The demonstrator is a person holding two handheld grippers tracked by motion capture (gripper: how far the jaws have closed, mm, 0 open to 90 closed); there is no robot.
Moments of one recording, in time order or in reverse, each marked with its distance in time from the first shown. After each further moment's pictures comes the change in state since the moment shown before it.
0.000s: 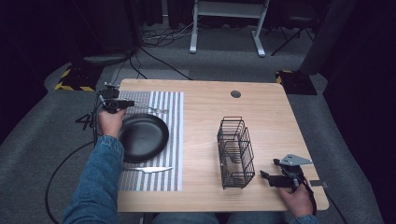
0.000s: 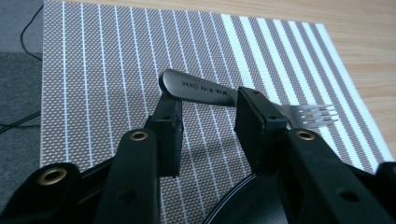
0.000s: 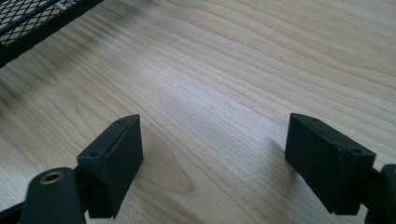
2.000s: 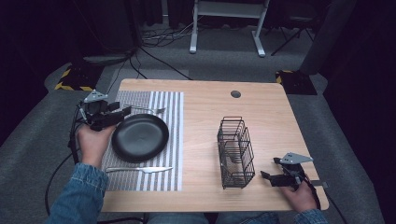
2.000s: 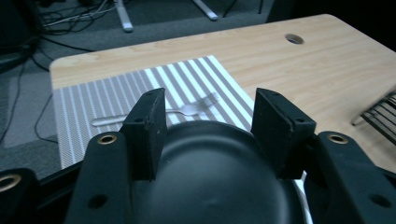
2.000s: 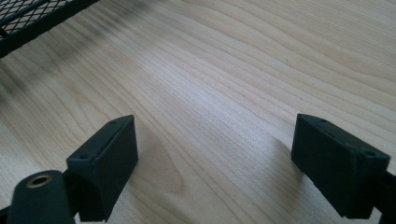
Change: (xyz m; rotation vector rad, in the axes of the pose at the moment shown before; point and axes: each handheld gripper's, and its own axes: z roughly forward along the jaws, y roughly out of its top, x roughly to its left) left arm -0.082 -0.055 -0.148 -0.229 -0.081 0.310; right arm -0.010 0.002 0.002 0.011 0.055 -0.048
